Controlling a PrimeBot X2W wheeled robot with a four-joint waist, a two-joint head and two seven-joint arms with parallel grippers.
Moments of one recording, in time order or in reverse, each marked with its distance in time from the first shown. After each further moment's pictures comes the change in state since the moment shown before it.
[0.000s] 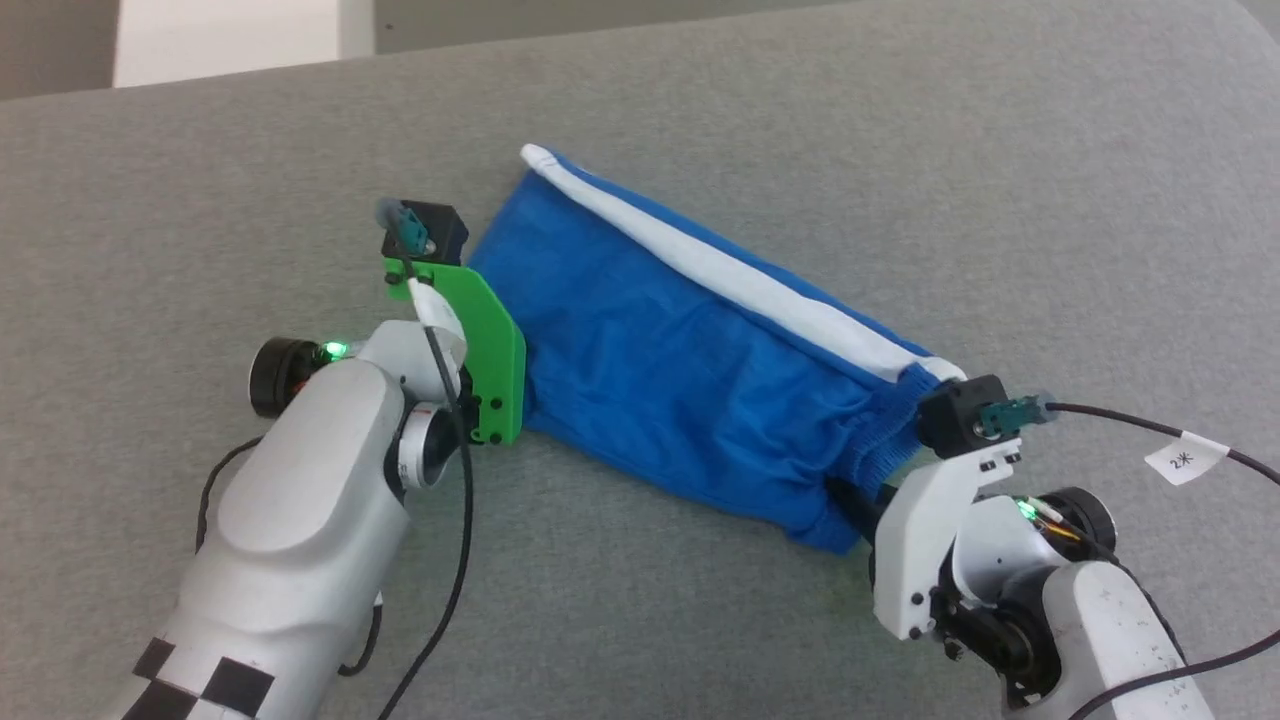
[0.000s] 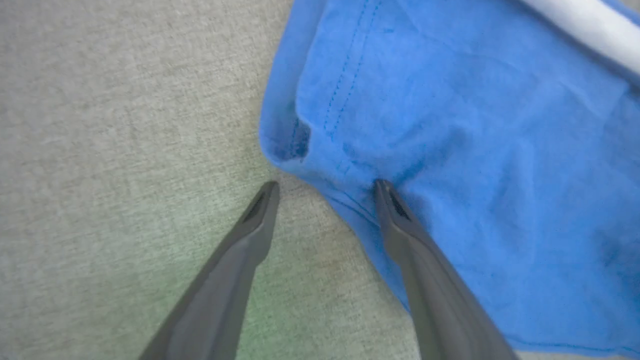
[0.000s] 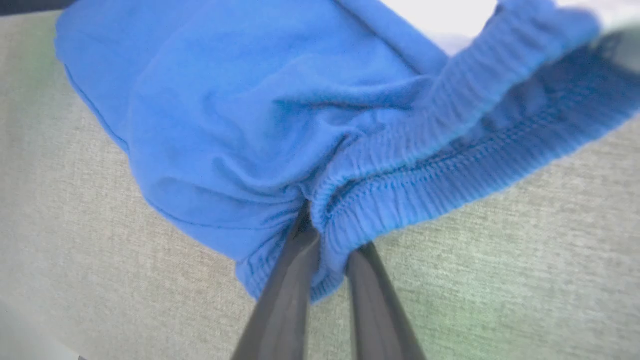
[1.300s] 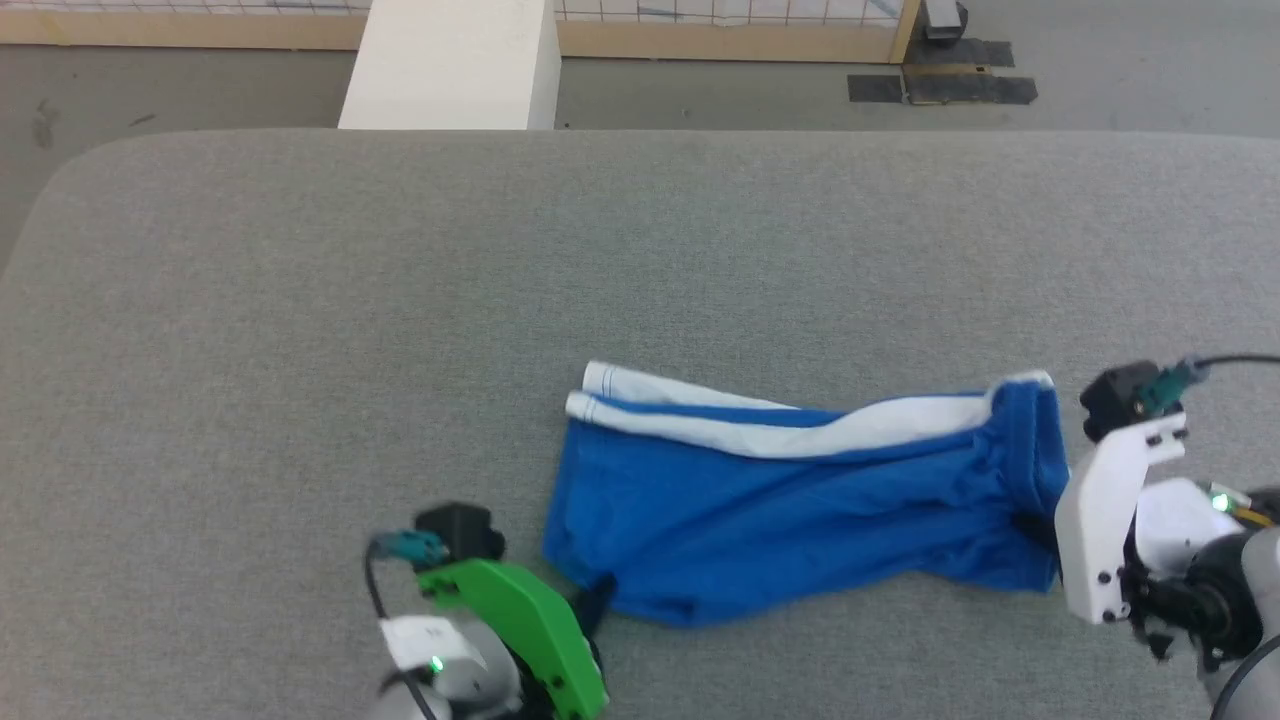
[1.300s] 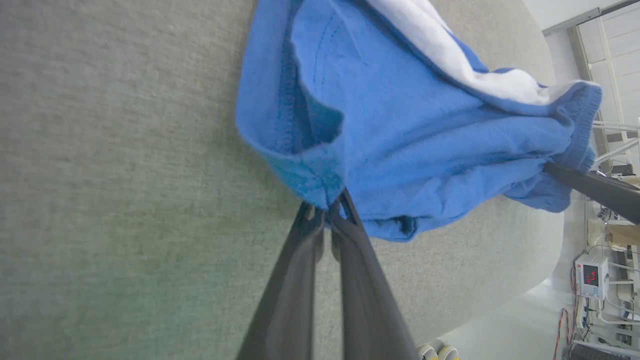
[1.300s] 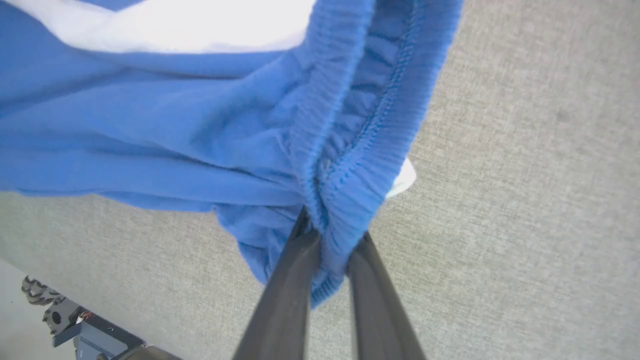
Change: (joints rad) left arm 0.621 -0.119 0.119 -0.417 -0.268 0.050 -0.228; right arm -0.047 -0.335 -0.030 0.027 0.190 0.000 0.244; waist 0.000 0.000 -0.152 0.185
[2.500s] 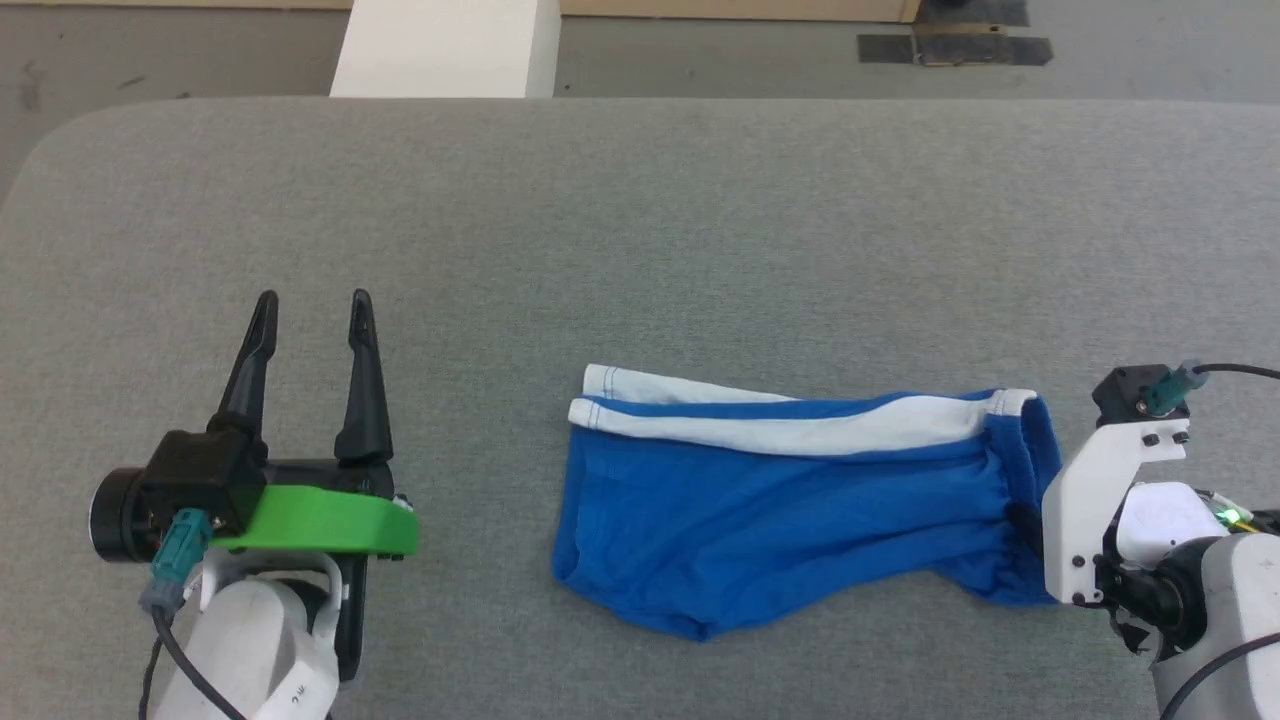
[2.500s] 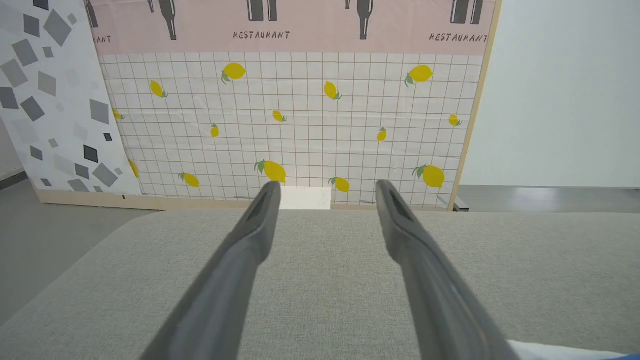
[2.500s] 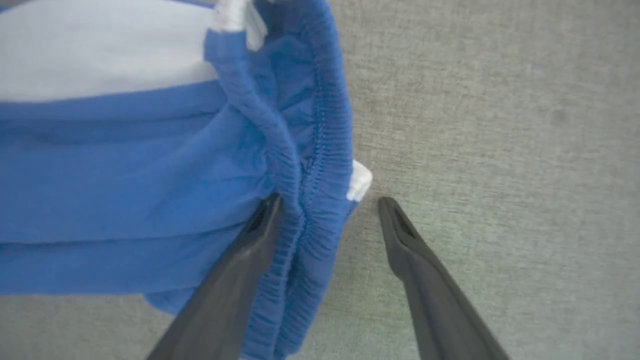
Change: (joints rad) left arm -0.109 0.109 0.233 -0.058 0.523 -0.066 -0.705; right arm 0.005 0.239 -0.229 0.042 -0.357 0.000 0.017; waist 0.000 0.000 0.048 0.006
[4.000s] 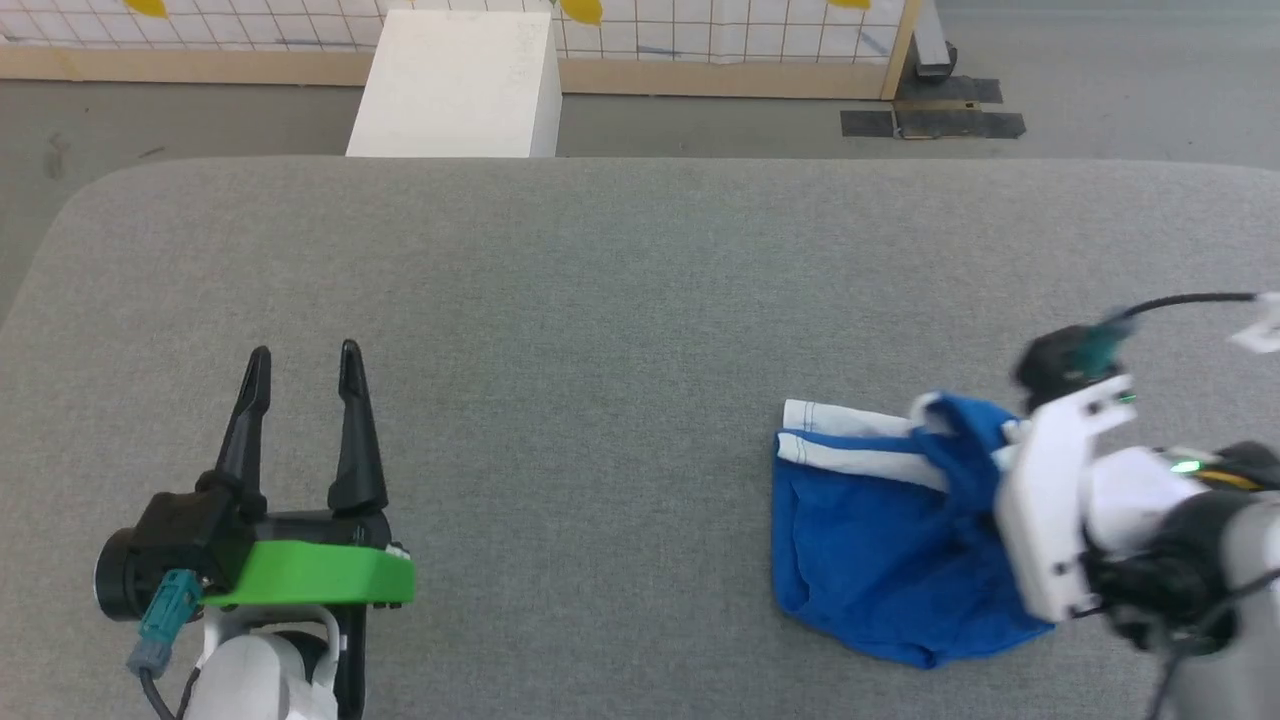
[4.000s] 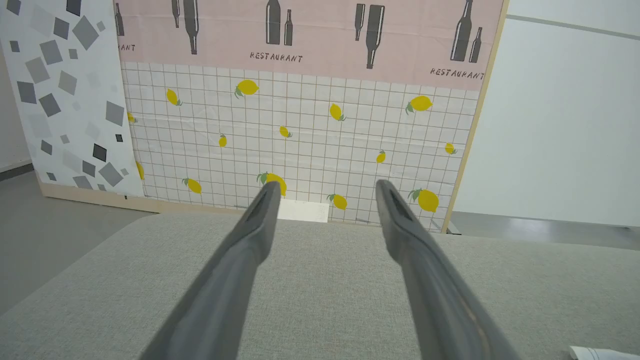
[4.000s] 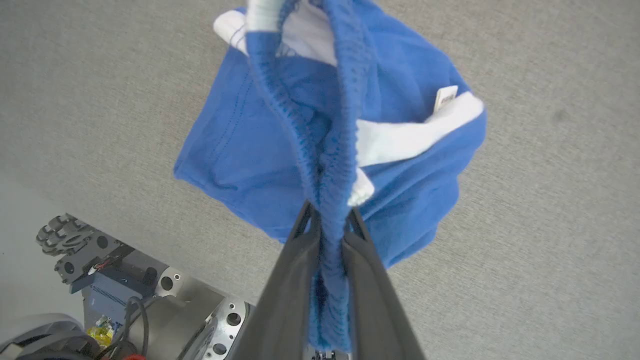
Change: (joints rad) left arm 0.102 -0.186 0.202 -0.026 0.125 -0.178 0.000; right arm -0.012 -0.128 0.205 -0.349 0.258 0.000 0.408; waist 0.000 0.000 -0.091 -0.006
